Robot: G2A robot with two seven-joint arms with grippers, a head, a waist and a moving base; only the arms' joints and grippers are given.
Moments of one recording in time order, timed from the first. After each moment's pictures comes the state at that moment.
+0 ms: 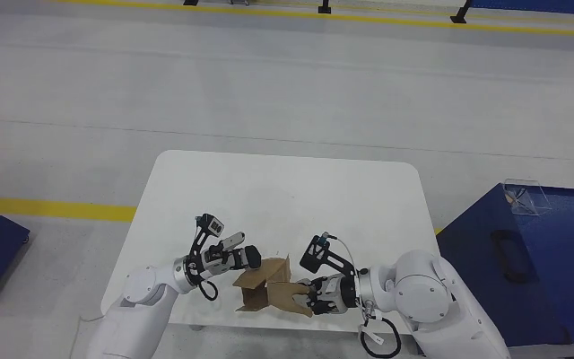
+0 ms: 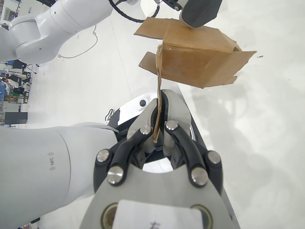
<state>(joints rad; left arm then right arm) 1.15 -1.24 -1.28 -1.26 -0.63 -0.31 -1.19 -1.22 -1.06 1.18 -2.01 -0.37 -0.25 1.27</state>
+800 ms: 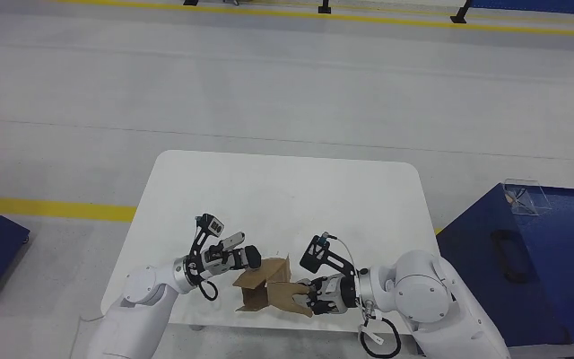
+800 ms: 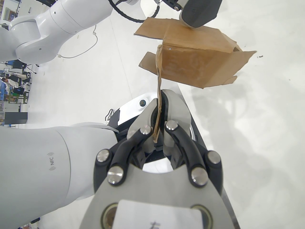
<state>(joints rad) 1.16 -1.24 -1.29 -1.29 -0.61 -0.33 -1.17 -1.23 -1.06 1.18 -2.01 -0.37 -0.25 1.27</state>
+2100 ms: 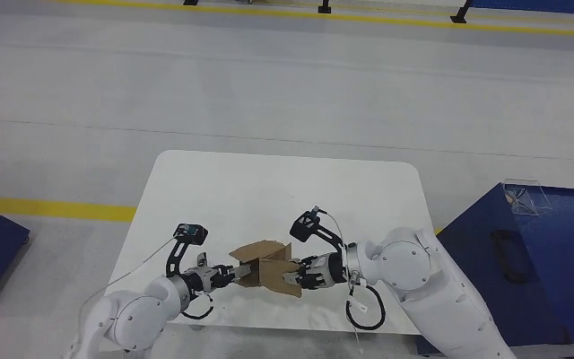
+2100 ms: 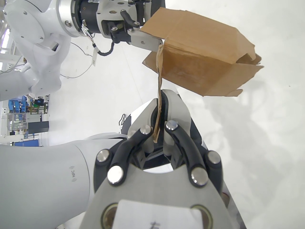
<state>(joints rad) 1.44 -1.15 -1.37 -1.99 0.69 0.08 -0.94 -1.01 -1.07 1.05 -1.87 -0.25 -0.10 1.25</state>
